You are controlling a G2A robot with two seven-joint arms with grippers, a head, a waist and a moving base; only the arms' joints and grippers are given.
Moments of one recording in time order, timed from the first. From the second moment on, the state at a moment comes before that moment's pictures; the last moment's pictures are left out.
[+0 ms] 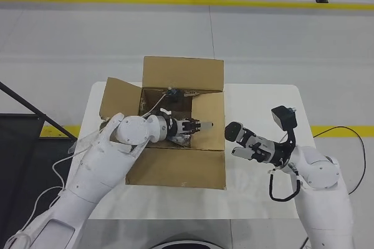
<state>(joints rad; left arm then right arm) 0.75 -1.23 -0.98 -1.40 0.14 0.05 -0.88 -1.14 -1.25 1.50 -1.68 0.17 -0.70 1.12</state>
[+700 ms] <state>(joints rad) 0.75 -1.23 -1.05 -1.49 0.03 0.02 -0.90 -1.15 -1.25 1.50 -1.69 0.16 -0.69 1.10</state>
